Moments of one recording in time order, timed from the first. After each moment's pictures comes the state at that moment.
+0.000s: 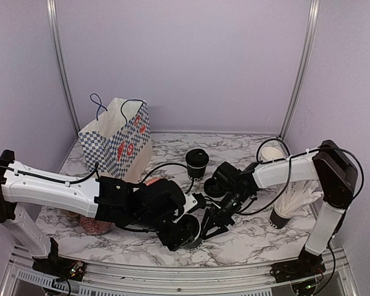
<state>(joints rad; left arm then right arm) -1.35 1.62 1.18 -0.49 -0.11 -0.26 0.78 1.76 1.01 -0.60 -0.95 -0.46</state>
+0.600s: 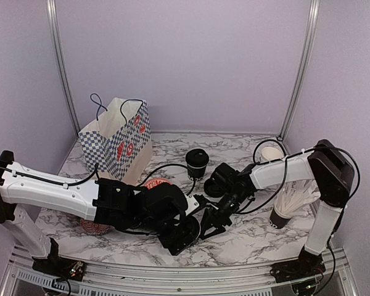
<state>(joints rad) -1.38 1.62 1.20 -0.53 -0.19 -0.27 0.78 1.82 1.02 -0.56 -0.90 -0.44</state>
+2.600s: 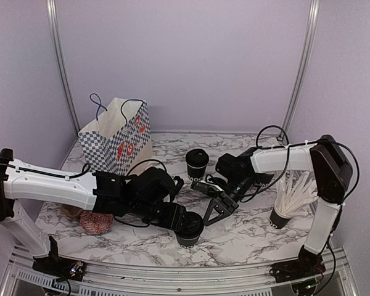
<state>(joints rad) -1.23 1.59 1.10 -0.38 -0.03 -0.81 0.69 1.85 1.20 -0.96 -1.16 -0.48</state>
